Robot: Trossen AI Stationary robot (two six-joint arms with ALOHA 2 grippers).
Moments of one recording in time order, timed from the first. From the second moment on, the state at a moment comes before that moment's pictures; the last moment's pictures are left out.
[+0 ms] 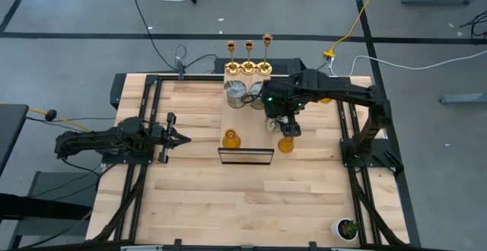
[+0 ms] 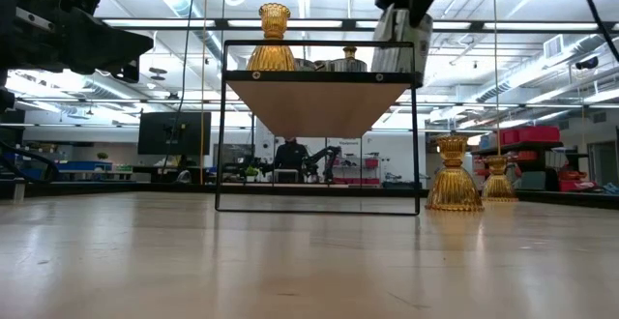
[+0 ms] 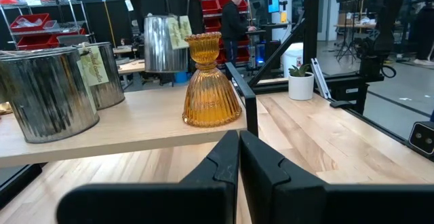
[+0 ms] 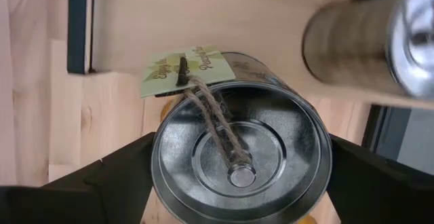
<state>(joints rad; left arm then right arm) 0.07 0.01 0.01 0.06 0.14 0.08 -0.12 1.77 1.98 -1.57 0.06 -0.27</state>
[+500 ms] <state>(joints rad) 0.07 0.01 0.01 0.06 0.13 0.08 -0.08 1.84 2.00 -1.46 0.06 -0.24</state>
